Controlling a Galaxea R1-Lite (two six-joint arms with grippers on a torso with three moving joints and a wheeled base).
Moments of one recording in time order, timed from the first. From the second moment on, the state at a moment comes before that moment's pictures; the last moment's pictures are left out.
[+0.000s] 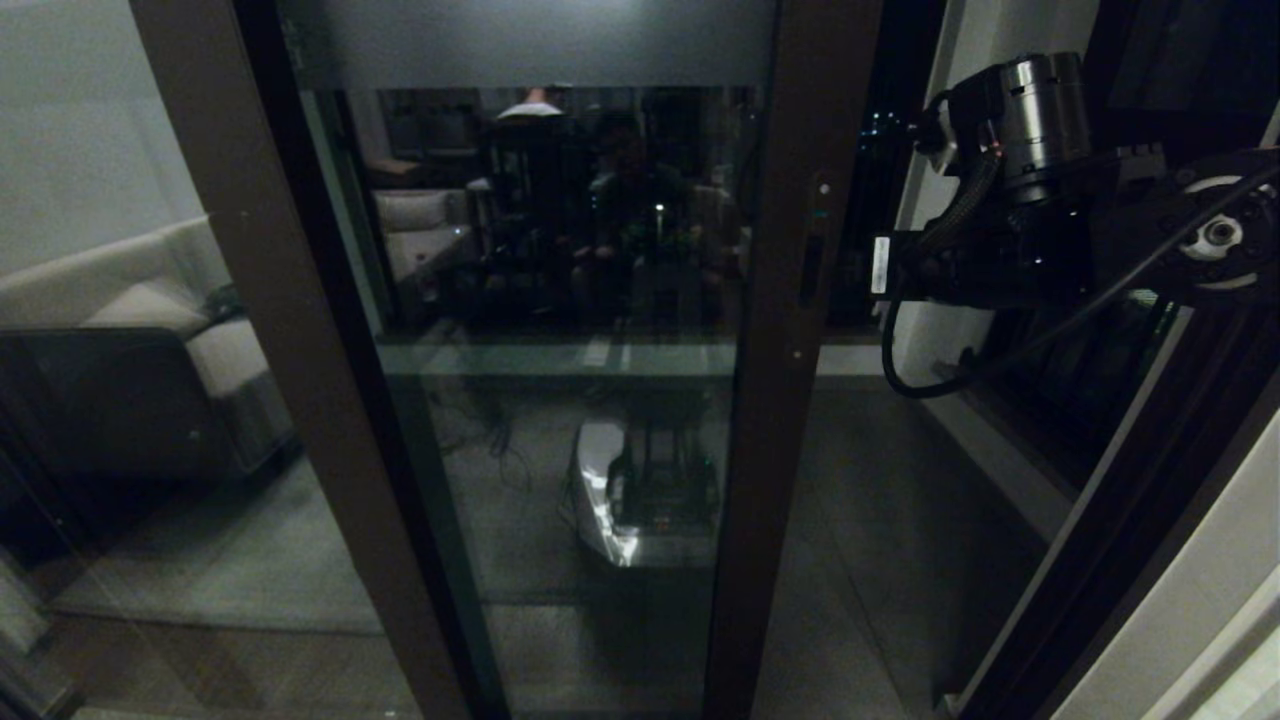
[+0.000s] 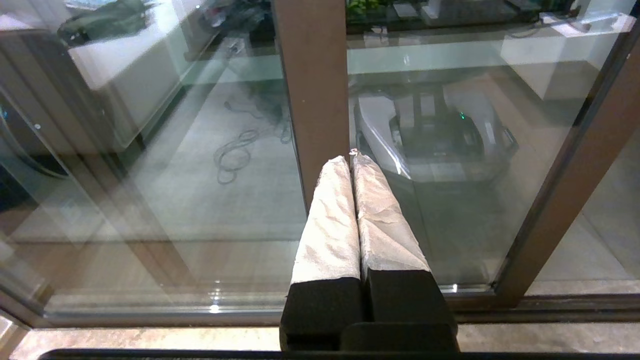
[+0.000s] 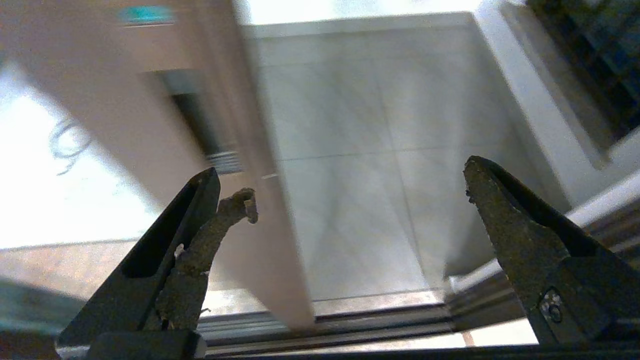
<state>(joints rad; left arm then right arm) 0.00 0.00 -0.02 0.07 -0.02 0.10 0.42 1.83 -1.64 0.20 -0.46 0.20</state>
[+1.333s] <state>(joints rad) 0.00 0.00 -0.02 0.07 -0.02 0.10 0.35 1.95 -1.69 0.15 -0.45 0.20</state>
